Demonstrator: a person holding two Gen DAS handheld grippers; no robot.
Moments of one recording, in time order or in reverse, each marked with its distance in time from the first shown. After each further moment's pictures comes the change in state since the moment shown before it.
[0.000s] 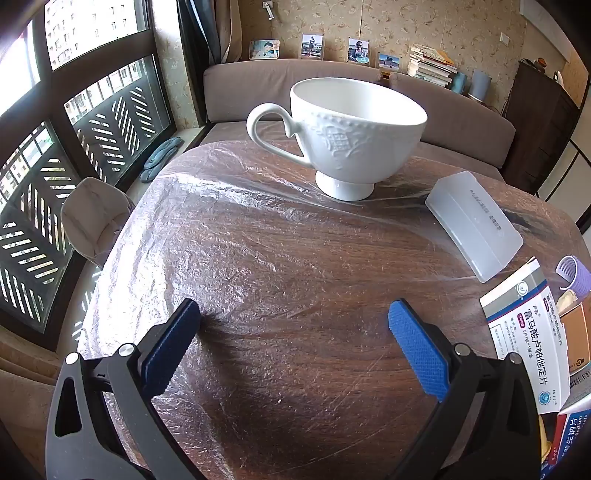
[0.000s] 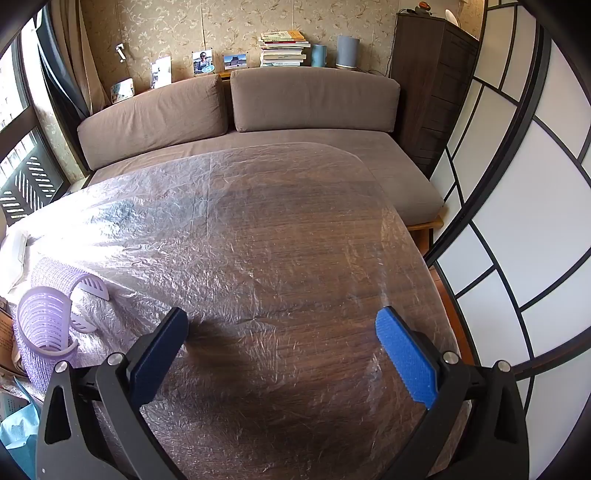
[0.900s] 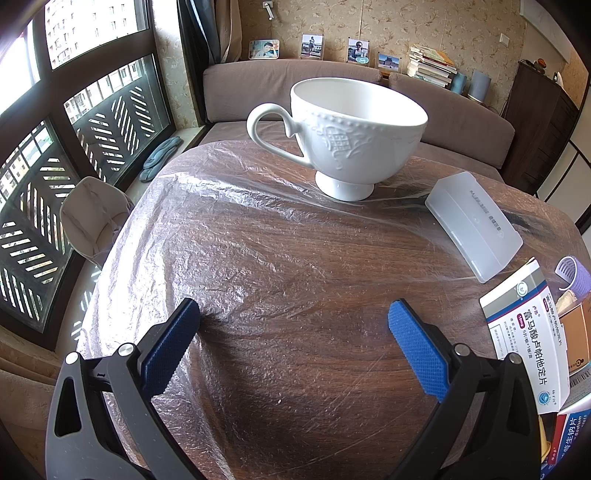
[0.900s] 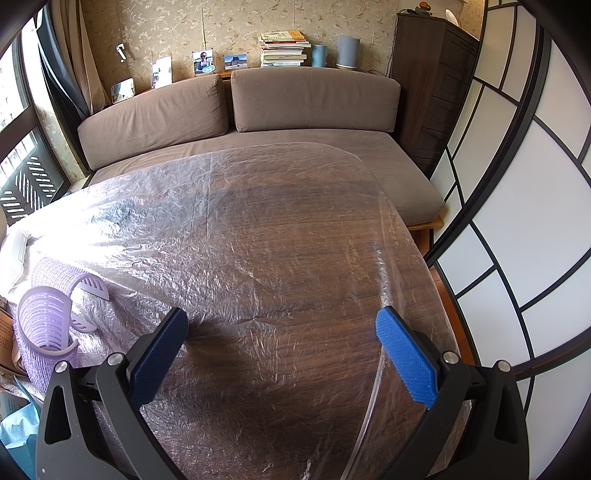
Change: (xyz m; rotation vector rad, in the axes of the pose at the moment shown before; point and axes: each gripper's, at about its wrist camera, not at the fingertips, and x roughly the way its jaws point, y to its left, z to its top) left arm 0.000 0.002 0.001 -0.003 -0.006 -0.005; right arm -0.001 0.003 0.001 -0.002 -0.005 -0.002
